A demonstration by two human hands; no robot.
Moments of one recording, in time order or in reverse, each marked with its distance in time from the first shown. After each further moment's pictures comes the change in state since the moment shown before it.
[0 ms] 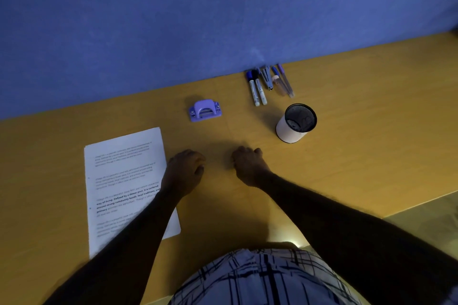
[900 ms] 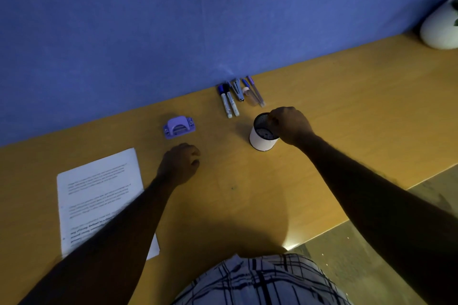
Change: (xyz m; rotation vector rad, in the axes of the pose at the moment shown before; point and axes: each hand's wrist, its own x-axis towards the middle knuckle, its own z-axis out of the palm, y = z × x) left_hand 0.066 0.052 -0.009 0.075 -0.095 0.031; right_hand -0.031 0.138 -0.135 0.087 0.311 0.283
